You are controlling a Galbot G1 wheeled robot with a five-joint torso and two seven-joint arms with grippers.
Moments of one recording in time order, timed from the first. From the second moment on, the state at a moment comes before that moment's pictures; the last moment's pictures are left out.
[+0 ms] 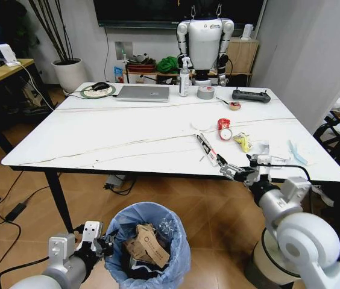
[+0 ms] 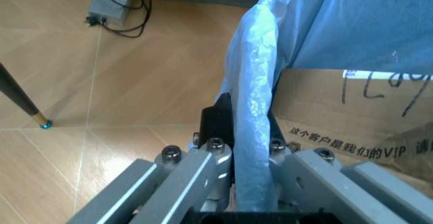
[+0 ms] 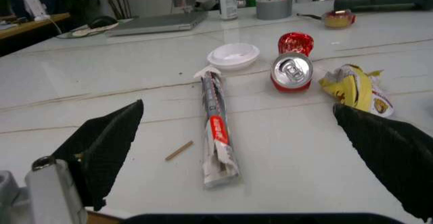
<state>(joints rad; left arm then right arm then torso) 1.82 -0.99 -0.59 -2.50 -0.88 0.74 -0.41 -1.20 1.05 0.44 2.29 0.76 -0.57 0.31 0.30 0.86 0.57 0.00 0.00</state>
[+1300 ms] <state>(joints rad) 1.81 -0.99 -0.58 -2.50 -0.86 0.74 -0.40 -0.98 1.01 0.24 2.09 0.90 -0.64 0.44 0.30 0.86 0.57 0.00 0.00</state>
